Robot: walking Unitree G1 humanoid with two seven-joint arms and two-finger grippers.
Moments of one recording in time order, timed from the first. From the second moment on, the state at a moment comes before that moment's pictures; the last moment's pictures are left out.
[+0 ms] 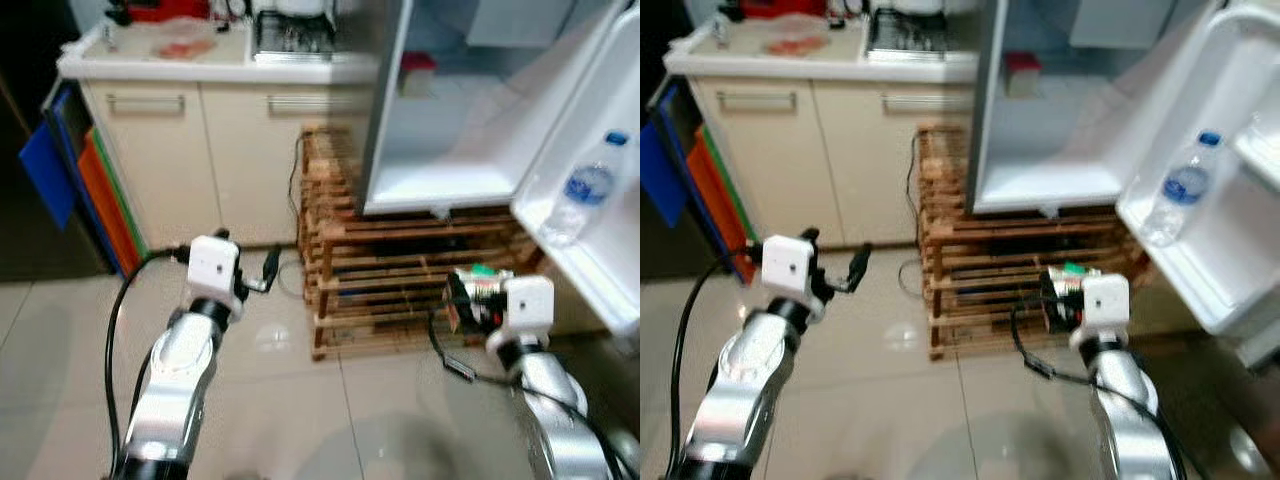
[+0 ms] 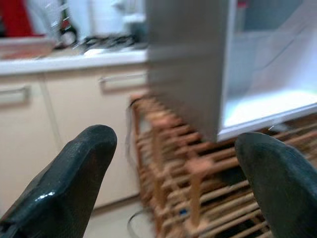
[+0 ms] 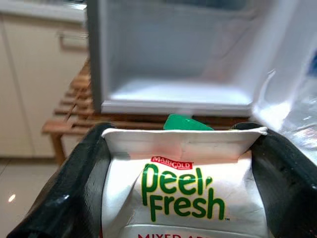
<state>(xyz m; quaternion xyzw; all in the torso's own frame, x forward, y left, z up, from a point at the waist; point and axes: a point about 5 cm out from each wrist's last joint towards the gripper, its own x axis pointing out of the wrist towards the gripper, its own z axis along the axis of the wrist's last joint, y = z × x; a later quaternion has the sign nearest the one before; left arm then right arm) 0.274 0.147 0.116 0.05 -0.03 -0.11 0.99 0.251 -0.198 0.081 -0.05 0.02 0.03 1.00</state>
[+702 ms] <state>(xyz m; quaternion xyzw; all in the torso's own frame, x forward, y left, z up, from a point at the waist) 0.284 0.126 0.126 0.03 -0.05 -0.12 0.99 0.267 -0.198 0.095 -0.05 0.00 0.02 1.00</state>
